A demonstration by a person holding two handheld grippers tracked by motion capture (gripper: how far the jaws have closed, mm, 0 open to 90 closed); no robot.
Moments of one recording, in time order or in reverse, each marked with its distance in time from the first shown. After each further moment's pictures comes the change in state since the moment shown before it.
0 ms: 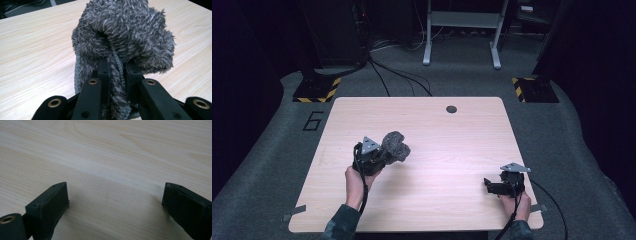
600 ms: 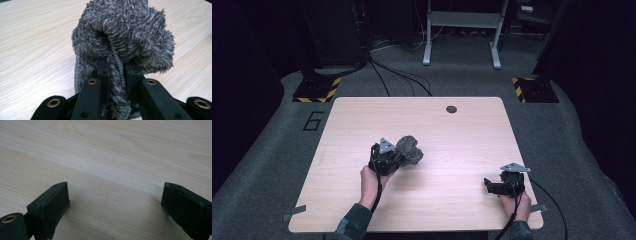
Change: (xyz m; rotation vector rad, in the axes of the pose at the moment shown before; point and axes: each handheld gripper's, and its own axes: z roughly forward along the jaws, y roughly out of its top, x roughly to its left) left arm -0.022 -0.002 0.037 0.056 -0.052 0.012; right arm 0.000 0.000 0.000 -0.004 -0.002 -0.002
